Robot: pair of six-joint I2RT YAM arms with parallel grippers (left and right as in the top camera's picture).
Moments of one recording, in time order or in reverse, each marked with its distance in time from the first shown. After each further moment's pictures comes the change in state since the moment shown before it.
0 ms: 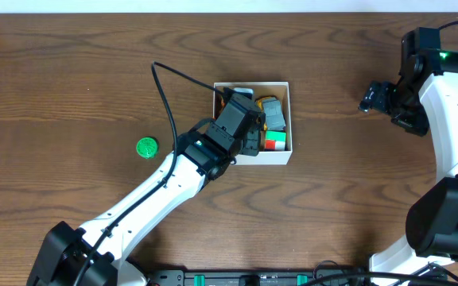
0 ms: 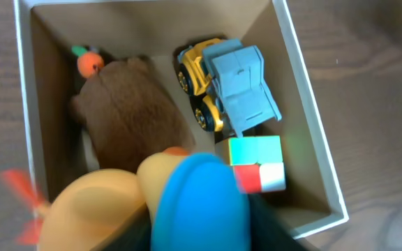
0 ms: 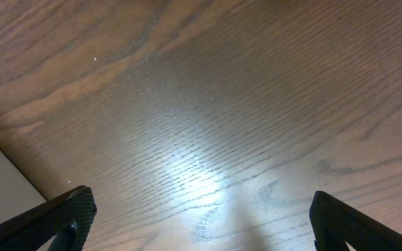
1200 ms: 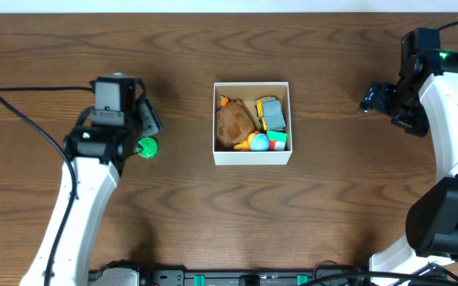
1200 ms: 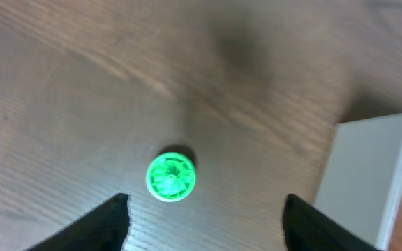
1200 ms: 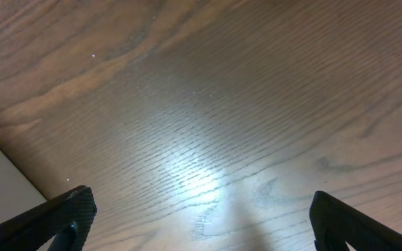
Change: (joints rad) left arm 0.609 -0.187 0.002 -0.316 -0.027 0.037; right arm 0.000 0.000 -0.001 -0.007 -0.005 0.000
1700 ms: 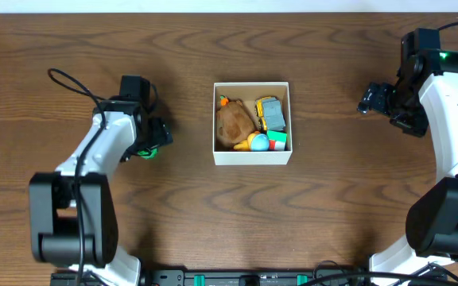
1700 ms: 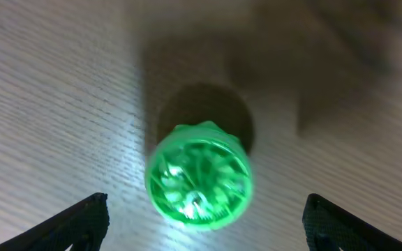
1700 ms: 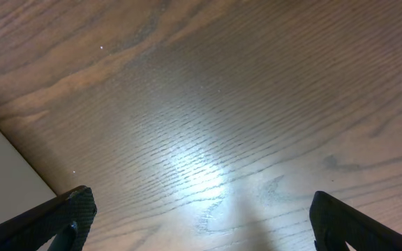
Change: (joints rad) left arm 0.039 0.422 0.000 0.006 0.036 0.013; right arm 0.000 0.000 0.000 -0.007 -0.026 -0.015
